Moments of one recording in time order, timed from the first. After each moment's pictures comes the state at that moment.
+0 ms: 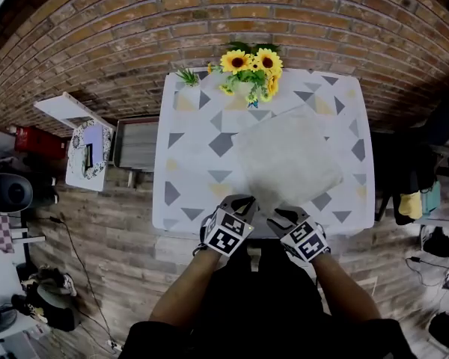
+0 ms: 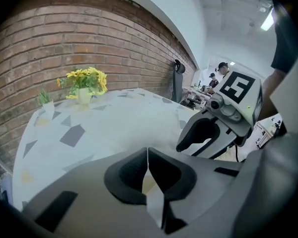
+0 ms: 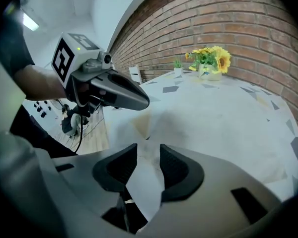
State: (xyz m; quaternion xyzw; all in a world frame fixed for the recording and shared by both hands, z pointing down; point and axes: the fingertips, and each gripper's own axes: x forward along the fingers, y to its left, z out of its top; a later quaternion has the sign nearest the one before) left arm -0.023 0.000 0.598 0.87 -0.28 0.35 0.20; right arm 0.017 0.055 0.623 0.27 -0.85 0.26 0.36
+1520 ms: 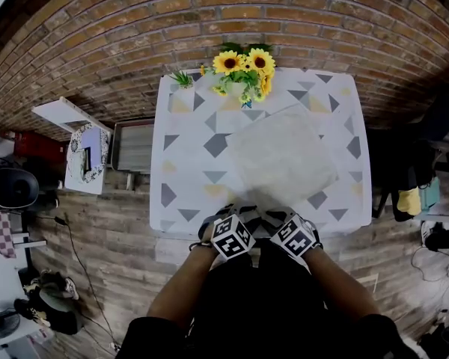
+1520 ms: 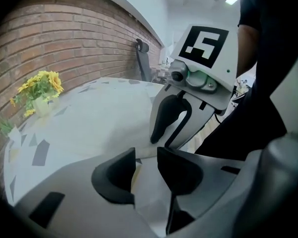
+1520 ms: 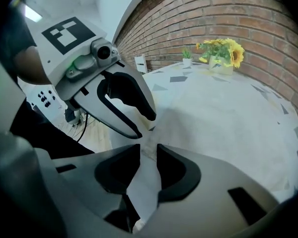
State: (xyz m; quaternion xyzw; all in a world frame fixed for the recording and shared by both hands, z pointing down) left arm 0.007 0.051 0.635 0.89 -0.10 0.44 0.09; right arm 0.009 0.065 0.650 0.23 -0.85 0.25 0.41
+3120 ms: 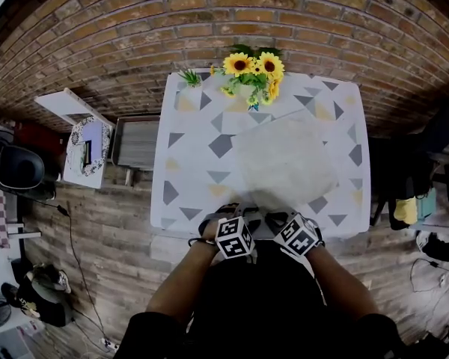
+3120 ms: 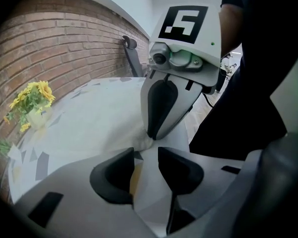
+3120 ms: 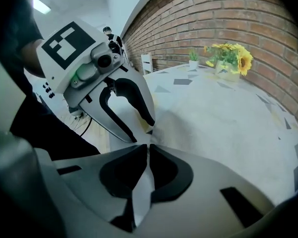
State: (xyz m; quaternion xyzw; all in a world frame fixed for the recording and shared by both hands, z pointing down) left arm 0.005 0.054 0.645 0.88 -0.06 0.47 0.03; right arm 0.012 0.059 0.649 0.20 -0.85 0.22 0.43
